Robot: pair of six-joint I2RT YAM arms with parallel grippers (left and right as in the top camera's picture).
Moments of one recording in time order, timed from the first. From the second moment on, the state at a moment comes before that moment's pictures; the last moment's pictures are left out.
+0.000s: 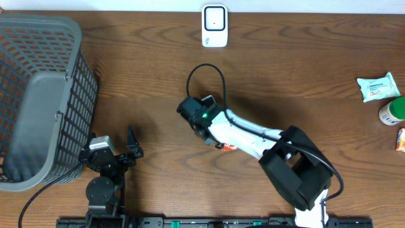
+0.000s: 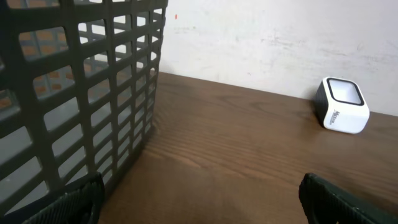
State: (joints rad) left arm -0.05 0.02 0.02 -0.11 -0.19 -0.15; right arm 0.81 2.02 1.33 -0.80 0.32 0.36
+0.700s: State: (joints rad) left arm -0.05 0.02 0.02 -0.11 -0.19 -0.15; right arm 0.29 1.95 1.32 -0.98 -1.14 -0.16
